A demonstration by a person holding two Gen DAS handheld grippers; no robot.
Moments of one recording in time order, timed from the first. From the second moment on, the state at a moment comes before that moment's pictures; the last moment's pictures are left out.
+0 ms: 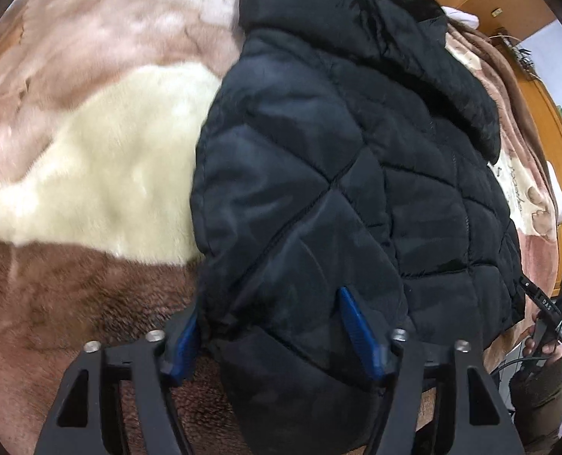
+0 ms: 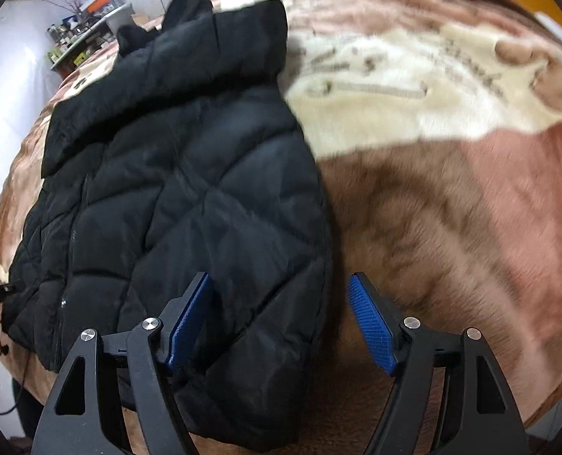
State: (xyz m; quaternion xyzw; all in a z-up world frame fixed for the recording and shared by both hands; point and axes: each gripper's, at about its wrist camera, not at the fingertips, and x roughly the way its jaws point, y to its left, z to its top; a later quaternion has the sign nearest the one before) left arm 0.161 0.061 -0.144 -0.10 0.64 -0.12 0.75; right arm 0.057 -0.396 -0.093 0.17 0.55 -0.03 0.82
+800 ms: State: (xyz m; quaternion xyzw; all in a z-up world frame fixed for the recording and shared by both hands) left arm 0.112 0.064 -0.098 -0.08 0.61 -0.15 0.78; right arm 0.002 -0.381 -0.054 0.18 0.53 0.00 0.83
